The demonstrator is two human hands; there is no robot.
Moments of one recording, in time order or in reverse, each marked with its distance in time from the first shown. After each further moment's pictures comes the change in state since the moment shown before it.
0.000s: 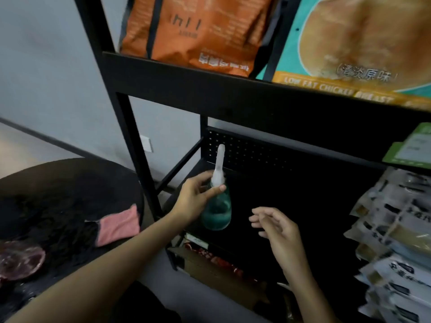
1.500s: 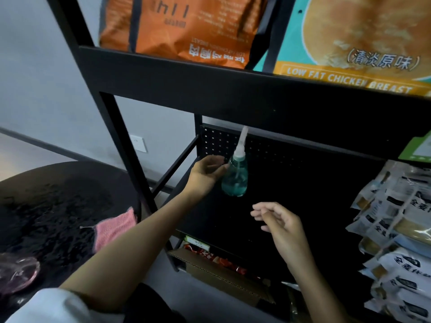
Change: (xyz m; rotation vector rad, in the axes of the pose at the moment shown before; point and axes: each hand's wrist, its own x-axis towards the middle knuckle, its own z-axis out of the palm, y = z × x) left_hand 0.066 -0.022 0.018 -0.061 0.102 -0.162; right_hand 0.011 0.000 0.001 -0.049 0.010 -0.011
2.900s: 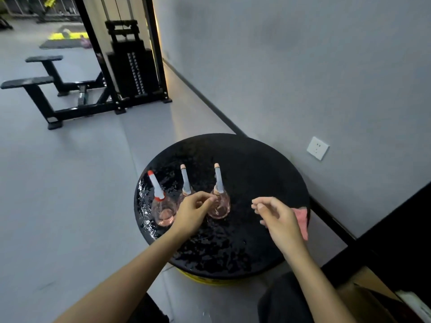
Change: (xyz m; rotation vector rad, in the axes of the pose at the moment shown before) left_hand -0.283 -0.077 -0.414 0.245 0.663 -0.181; right_hand -0.094 -0.051 0.394 0.019 -0.722 -0.185
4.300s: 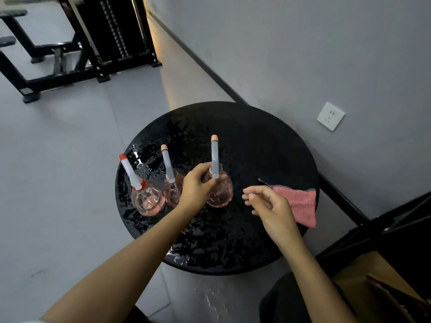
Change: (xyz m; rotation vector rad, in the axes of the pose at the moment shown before) left_hand 0.074 -0.039 0.049 -0.012 0.082 0.014; right_hand 0.040 0.050 0.013 0.043 -0.069 0.098
